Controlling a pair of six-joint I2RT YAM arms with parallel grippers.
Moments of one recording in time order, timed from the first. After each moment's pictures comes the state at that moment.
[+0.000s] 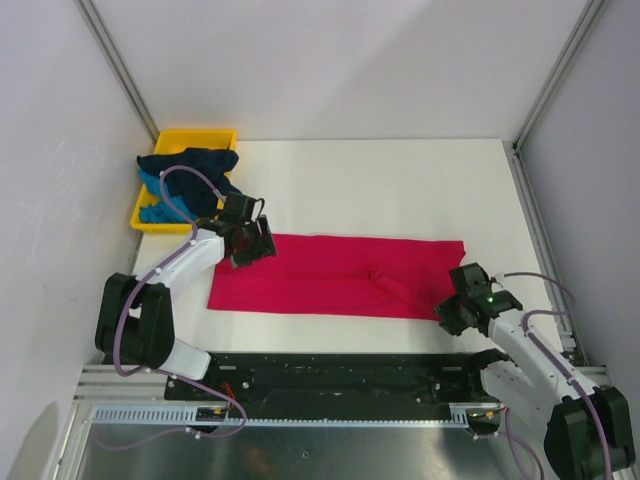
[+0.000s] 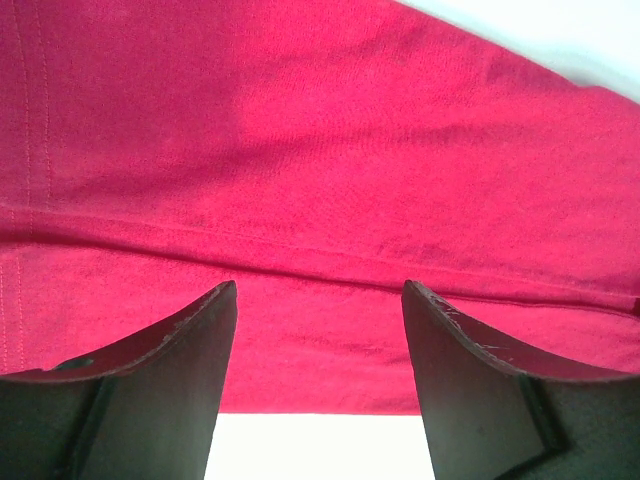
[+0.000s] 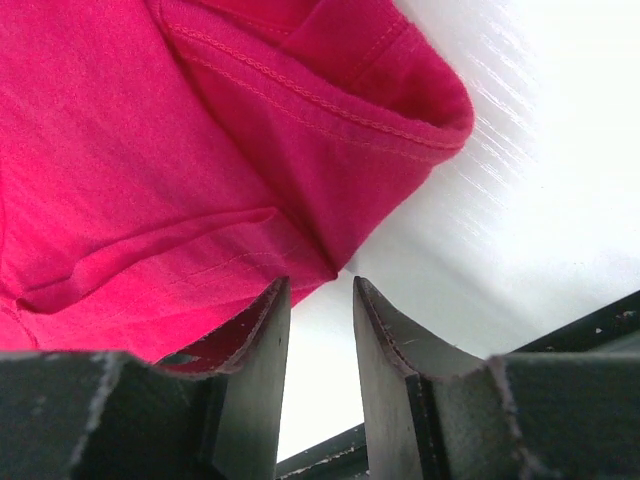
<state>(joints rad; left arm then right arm) -0.30 1.46 0.95 -0.55 -0.02 -0.58 0.28 0.87 0.42 -0.74 0.13 1.29</state>
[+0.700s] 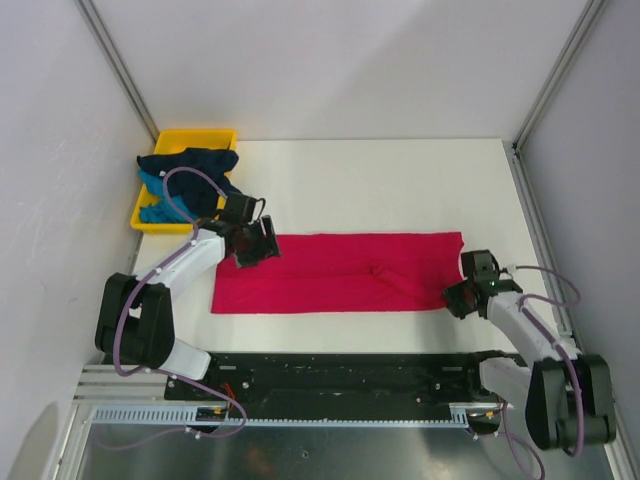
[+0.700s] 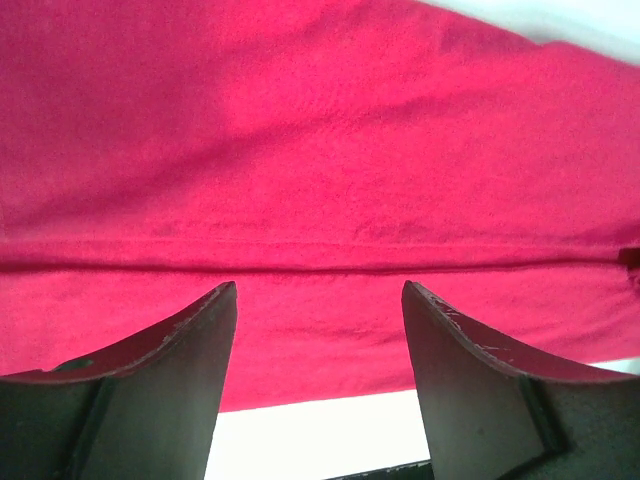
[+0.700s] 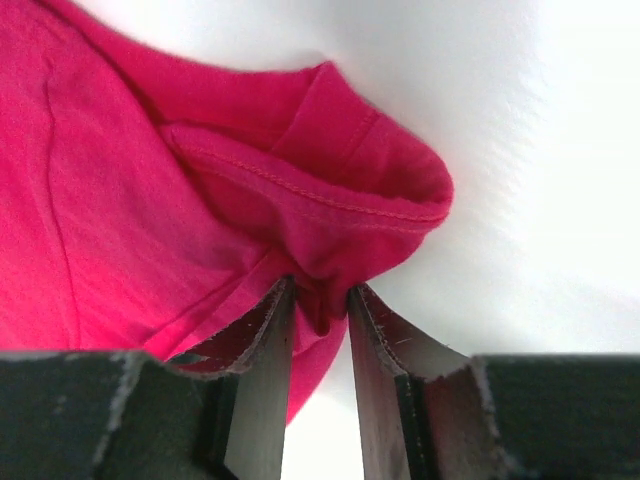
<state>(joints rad) -0.30 1.46 0.95 -0.54 0.05 -0.57 0.13 1.01 0.43 -0.58 0.14 1.28</state>
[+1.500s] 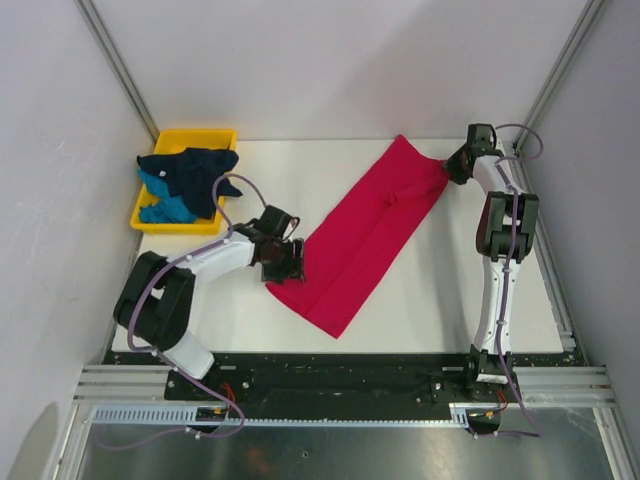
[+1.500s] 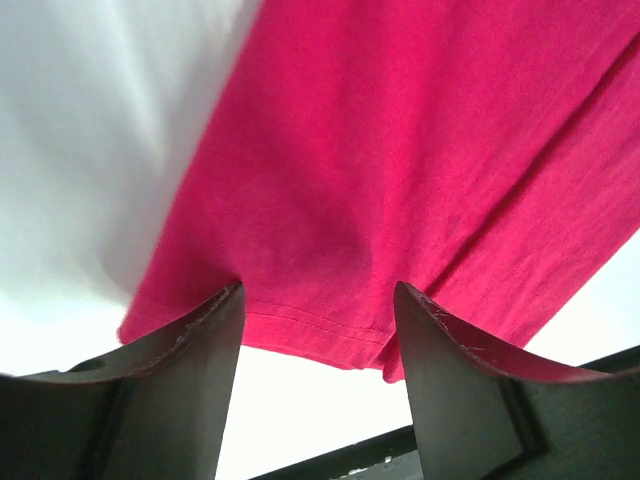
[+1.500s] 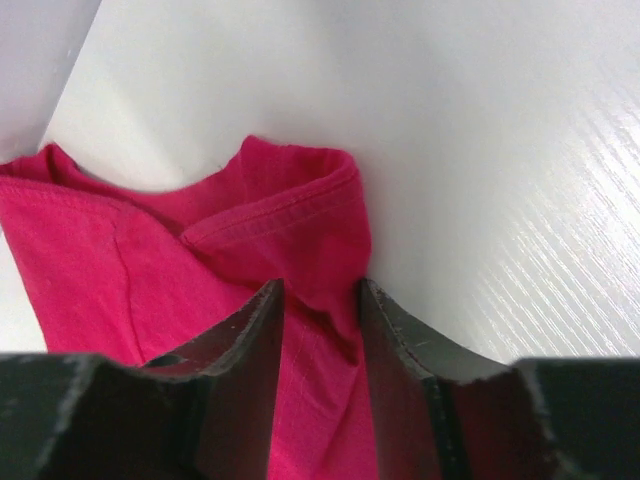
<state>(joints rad) -0.48 1.58 0.95 -0.53 0.14 -0.50 -0.09 2.49 2.11 -0.44 -0.01 0.77</state>
